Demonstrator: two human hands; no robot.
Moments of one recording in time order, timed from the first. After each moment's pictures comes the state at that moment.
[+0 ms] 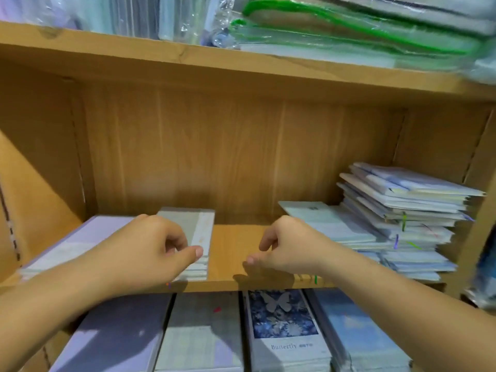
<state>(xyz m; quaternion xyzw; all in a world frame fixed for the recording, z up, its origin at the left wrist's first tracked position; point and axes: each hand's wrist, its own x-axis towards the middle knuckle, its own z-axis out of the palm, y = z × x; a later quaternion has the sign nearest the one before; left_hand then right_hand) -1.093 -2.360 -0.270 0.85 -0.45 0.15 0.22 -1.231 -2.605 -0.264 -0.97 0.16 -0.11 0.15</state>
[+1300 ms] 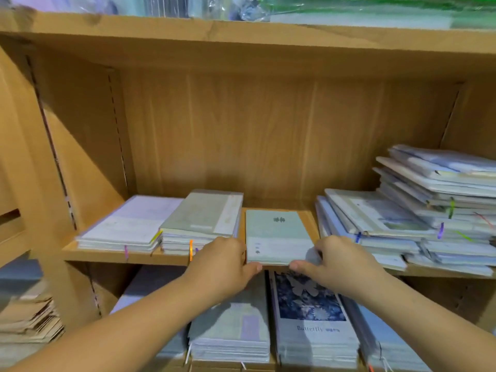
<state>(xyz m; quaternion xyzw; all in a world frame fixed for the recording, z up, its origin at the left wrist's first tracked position) -1.125 -2.424 -0.343 0.90 -0.39 0.07 0.19 -1.258 -2.621 -0.322 -0.97 0.23 -0.10 0.08</state>
